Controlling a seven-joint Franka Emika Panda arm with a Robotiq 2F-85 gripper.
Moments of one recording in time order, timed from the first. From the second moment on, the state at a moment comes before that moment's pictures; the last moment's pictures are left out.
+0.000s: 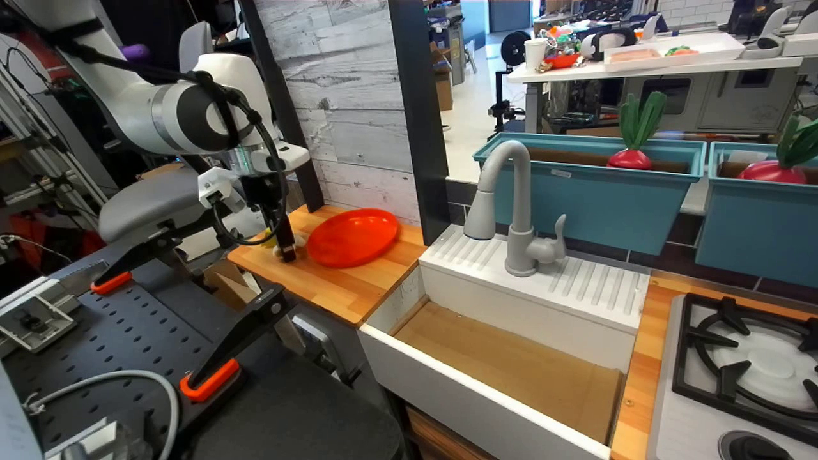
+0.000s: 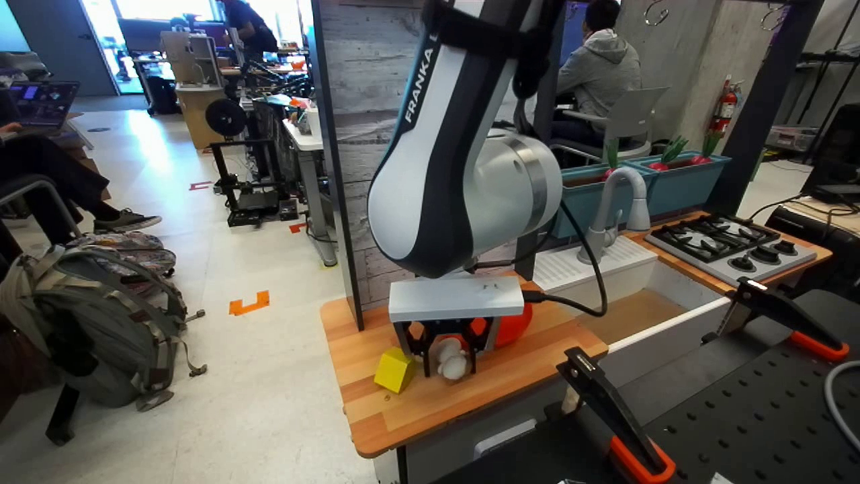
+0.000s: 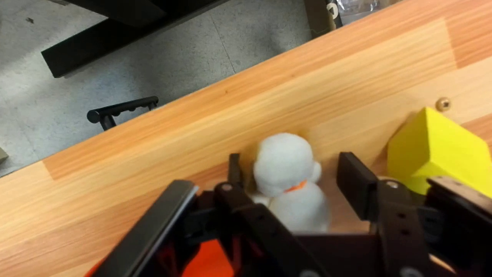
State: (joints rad) arm 0.32 0.94 0.02 -1.90 0.00 2.73 0.67
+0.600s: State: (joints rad) arm 0.32 0.93 0.02 -1.91 0.01 2.73 0.67
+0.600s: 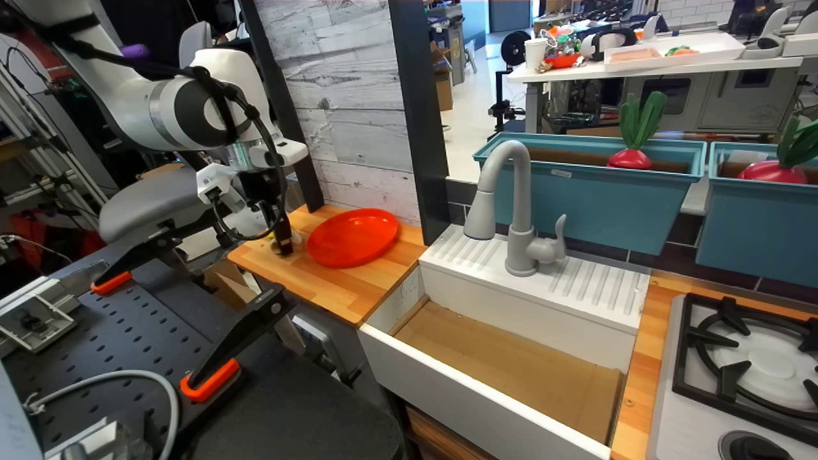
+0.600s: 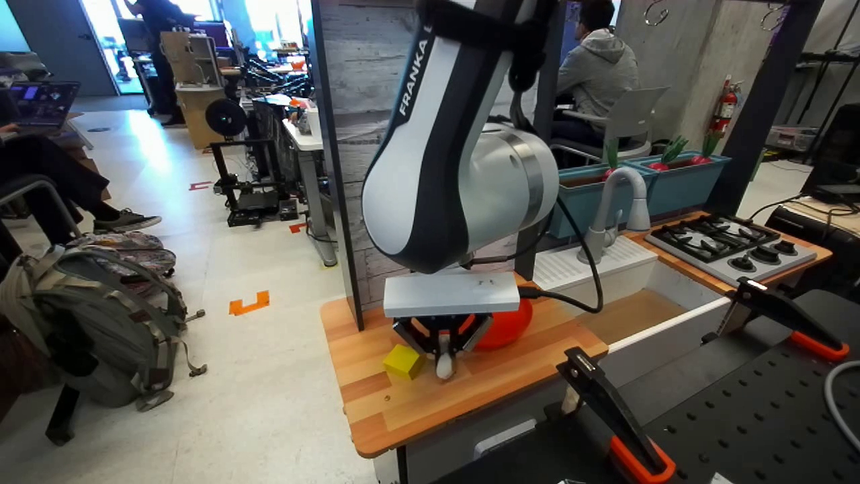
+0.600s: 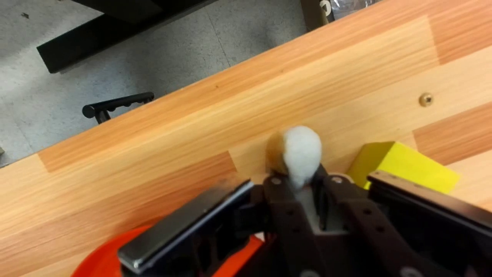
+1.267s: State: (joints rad) arm 0.29 0.69 -0.05 -2.06 0.06 2.76 0.68
